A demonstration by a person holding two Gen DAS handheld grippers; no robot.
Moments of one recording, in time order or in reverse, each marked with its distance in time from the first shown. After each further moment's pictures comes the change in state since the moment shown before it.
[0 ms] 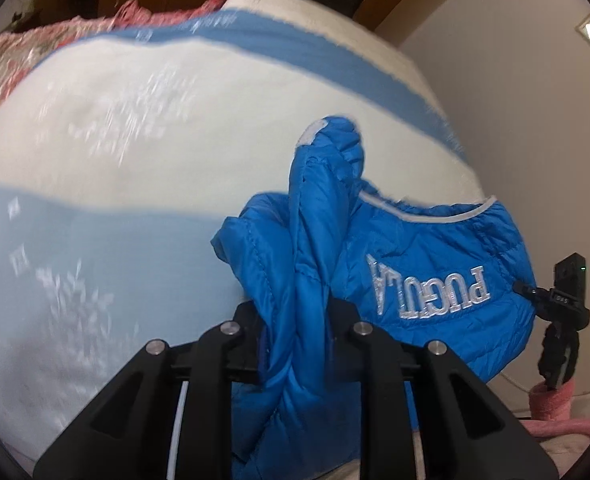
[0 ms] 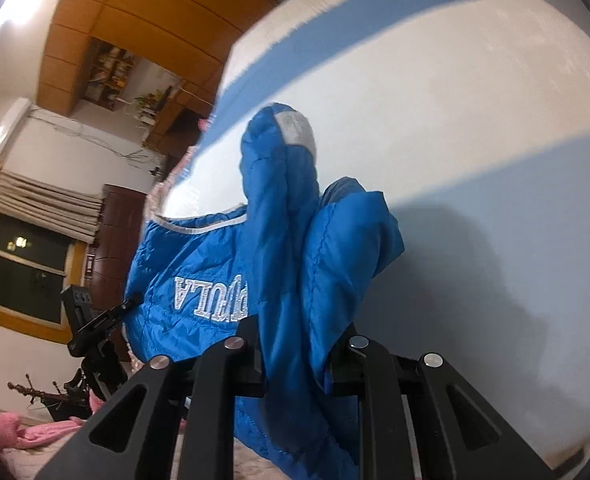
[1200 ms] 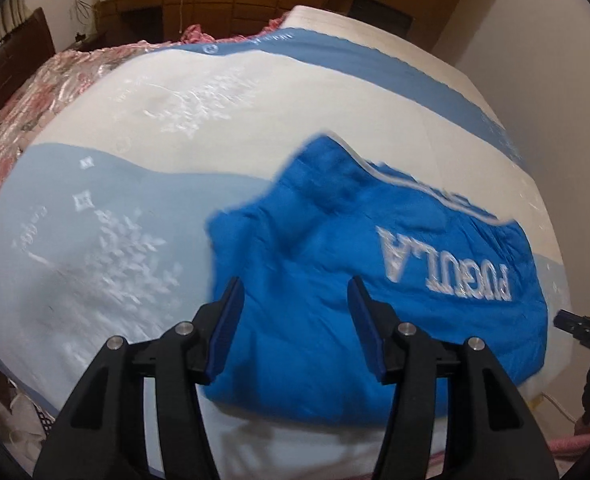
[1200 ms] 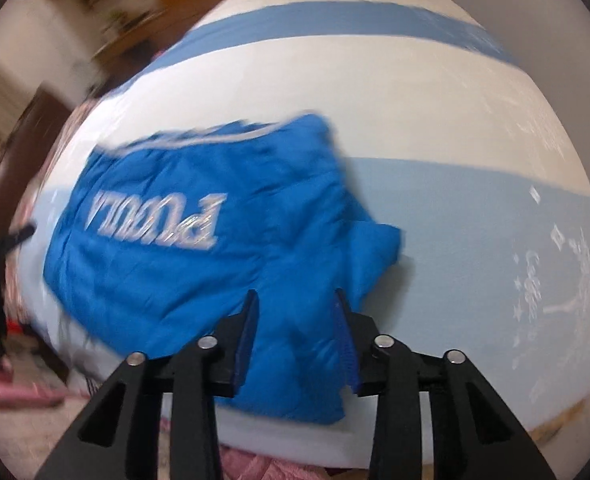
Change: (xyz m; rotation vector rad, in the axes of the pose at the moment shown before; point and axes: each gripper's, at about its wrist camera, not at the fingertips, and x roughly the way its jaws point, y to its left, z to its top) left arm -0.016 -0.044 -0.076 -0.023 -0.136 0.273; right arm 0.017 0.025 -0.061 -0.423 0.049 -0.410
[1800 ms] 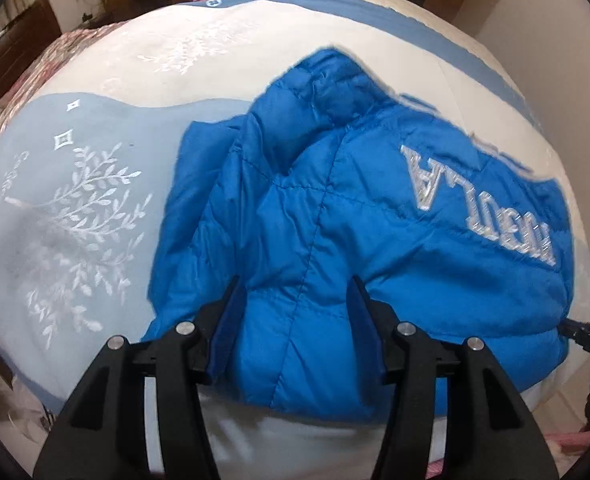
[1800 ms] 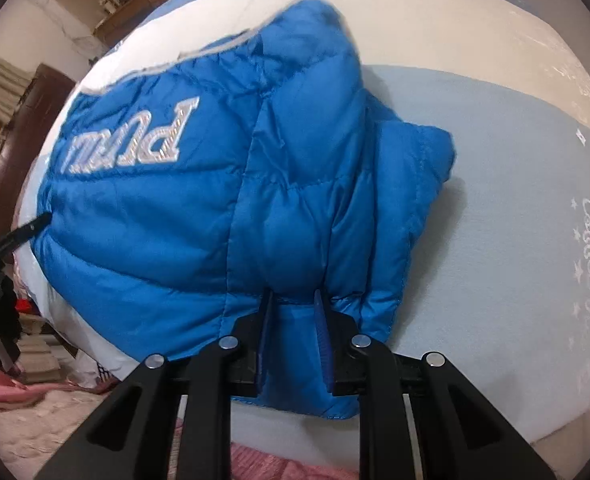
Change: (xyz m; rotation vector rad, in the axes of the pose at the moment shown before) left arm 0.047 -0.007 -0.044 -0.039 0.082 0.059; right arm 0.051 -0.024 -0.023 0.085 0.103 0.078
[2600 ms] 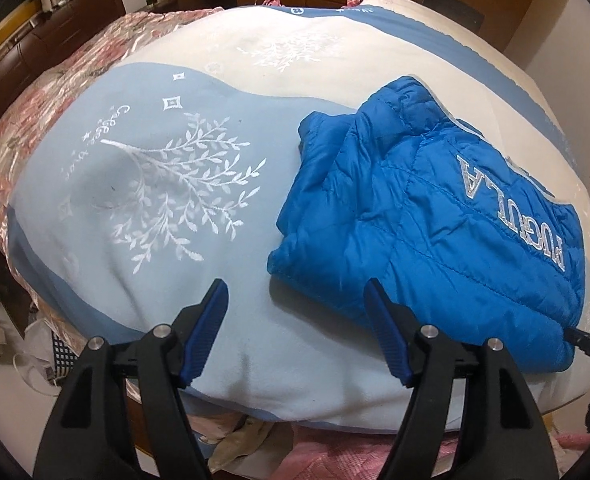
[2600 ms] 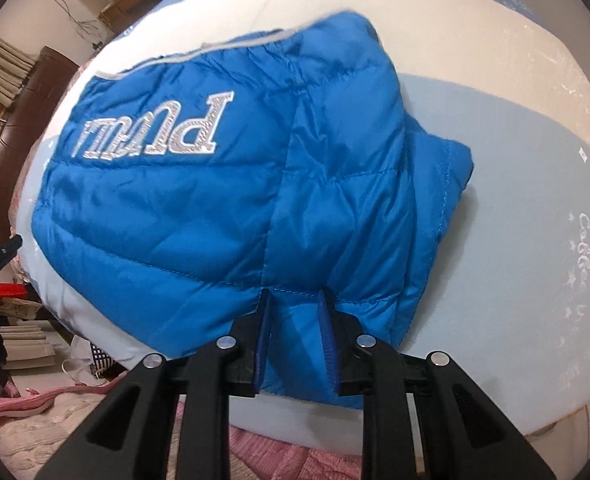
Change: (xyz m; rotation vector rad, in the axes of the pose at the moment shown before) left arm -0.059 0.047 -0.035 -0.136 -0.021 0.143; right arm 0.014 0.024 0.004 -0.066 0.064 -0.045
